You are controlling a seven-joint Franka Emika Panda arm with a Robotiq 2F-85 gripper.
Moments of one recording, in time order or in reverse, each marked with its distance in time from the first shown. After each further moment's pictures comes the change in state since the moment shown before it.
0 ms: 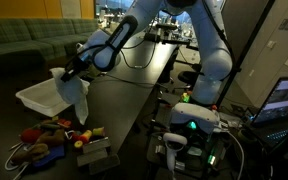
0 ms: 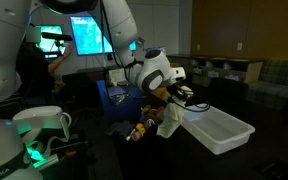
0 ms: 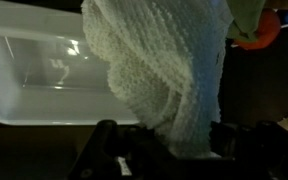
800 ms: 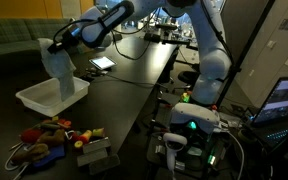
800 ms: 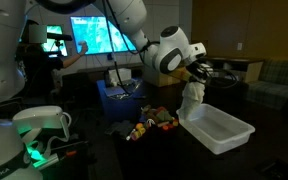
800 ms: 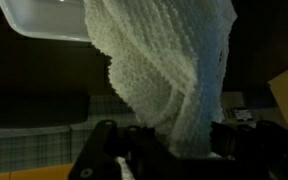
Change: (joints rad) arm -0.140 0.028 0.121 0.268 -0.010 -0.107 -0.053
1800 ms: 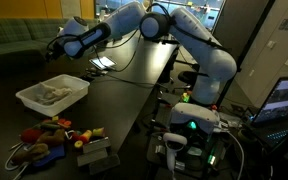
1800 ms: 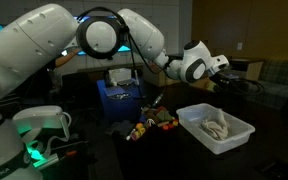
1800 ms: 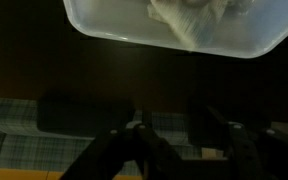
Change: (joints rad) arm 0.373 0.378 -0.493 0.632 0.049 -0.238 0.066
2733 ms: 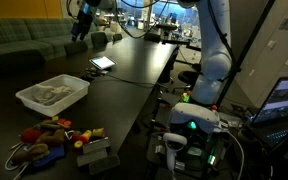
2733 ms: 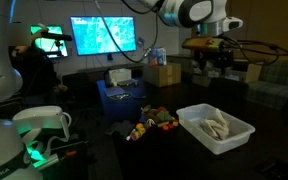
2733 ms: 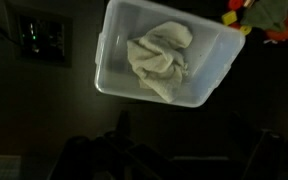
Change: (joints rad) arm -0.288 -0.562 0.201 -0.398 0.184 -0.590 -0.327
